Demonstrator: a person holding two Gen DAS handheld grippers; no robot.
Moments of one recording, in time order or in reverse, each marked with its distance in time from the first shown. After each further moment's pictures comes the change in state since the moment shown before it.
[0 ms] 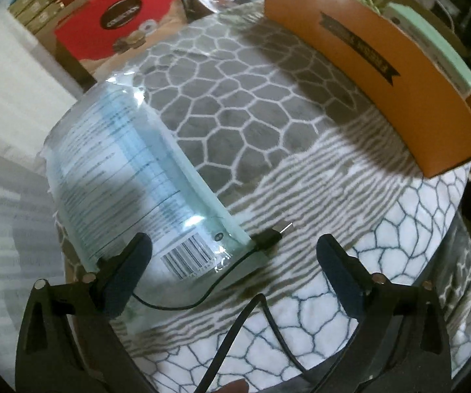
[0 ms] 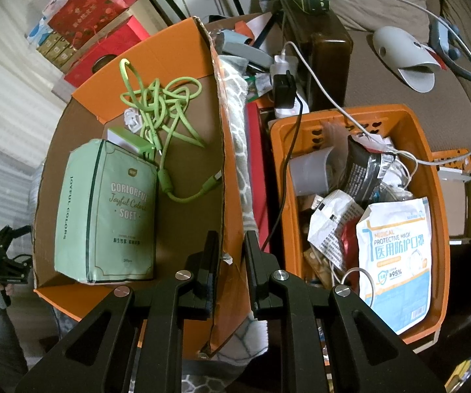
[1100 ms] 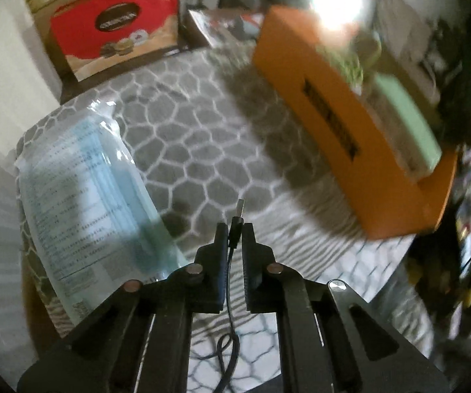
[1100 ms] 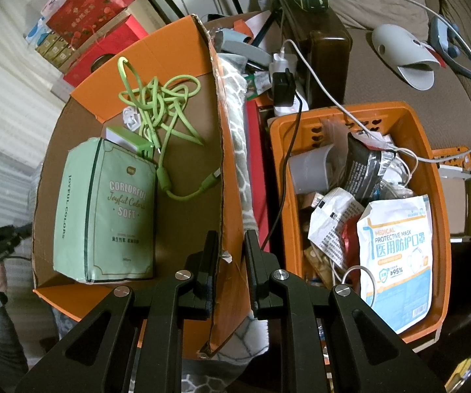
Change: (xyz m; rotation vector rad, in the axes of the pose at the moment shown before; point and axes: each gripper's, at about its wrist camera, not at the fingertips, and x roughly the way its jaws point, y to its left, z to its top) left arm -0.025 0.015 0.031 -0.192 -0.112 -0.227; right arm 0.001 0.000 -0.003 0.002 0.000 -0.002
